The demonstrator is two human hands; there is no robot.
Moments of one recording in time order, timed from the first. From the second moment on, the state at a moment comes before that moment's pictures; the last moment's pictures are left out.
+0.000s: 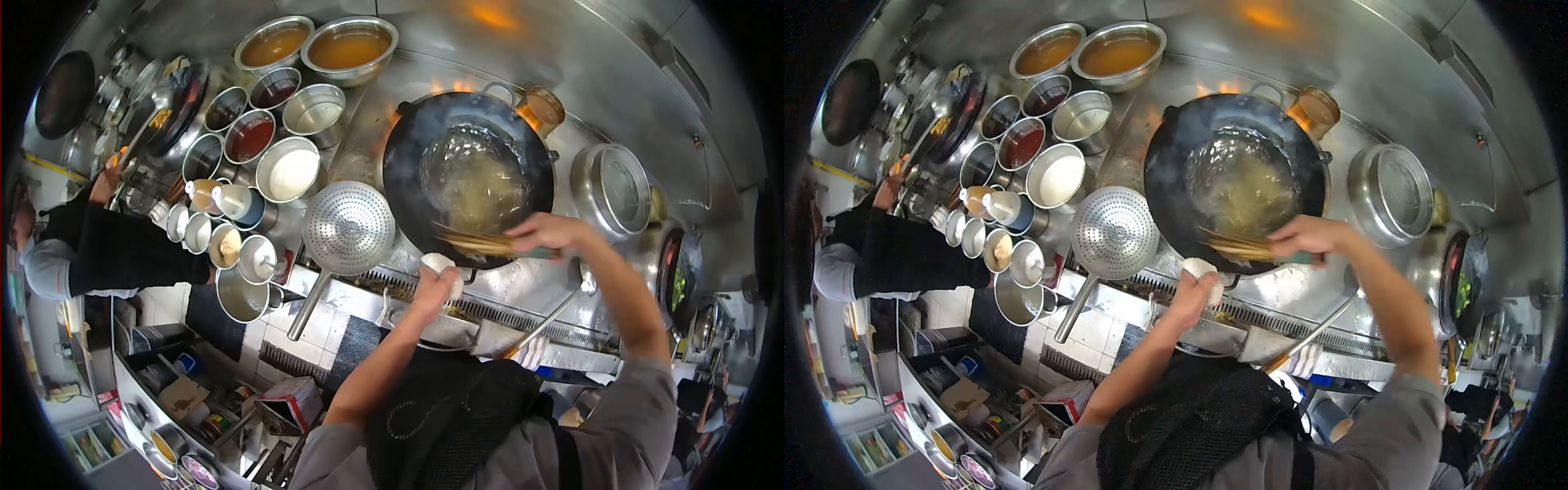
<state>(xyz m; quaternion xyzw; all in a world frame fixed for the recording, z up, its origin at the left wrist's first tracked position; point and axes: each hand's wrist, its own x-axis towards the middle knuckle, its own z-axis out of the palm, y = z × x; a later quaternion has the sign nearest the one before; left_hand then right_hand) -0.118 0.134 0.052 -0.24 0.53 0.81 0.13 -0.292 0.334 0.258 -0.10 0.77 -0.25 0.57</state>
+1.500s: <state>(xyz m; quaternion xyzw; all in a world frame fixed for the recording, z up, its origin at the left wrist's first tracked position) -0.112 0.125 0.093 -0.22 0.43 0.86 0.13 -0.240 0.353 0.233 -0.14 0.94 -0.01 0.31</state>
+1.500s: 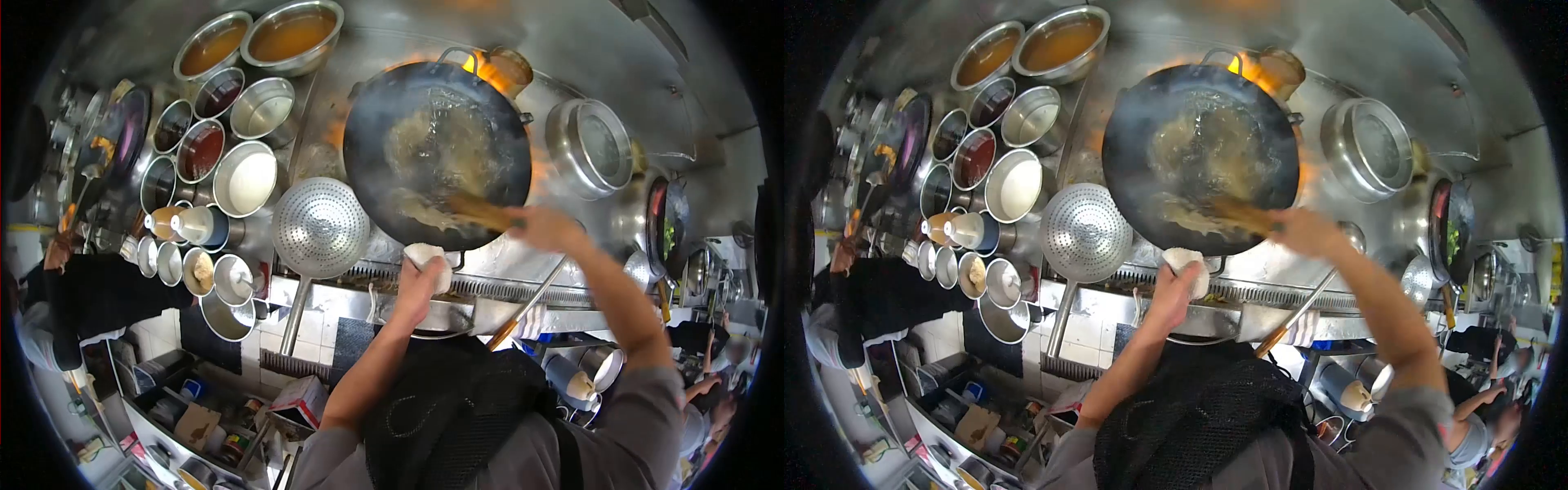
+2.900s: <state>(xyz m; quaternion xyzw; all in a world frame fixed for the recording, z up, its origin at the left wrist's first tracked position) -0.116 0.130 0.101 -0.30 0.38 0.85 0.20 -0.348 0.412 0.218 -0.11 0.92 -0.06 0.36</state>
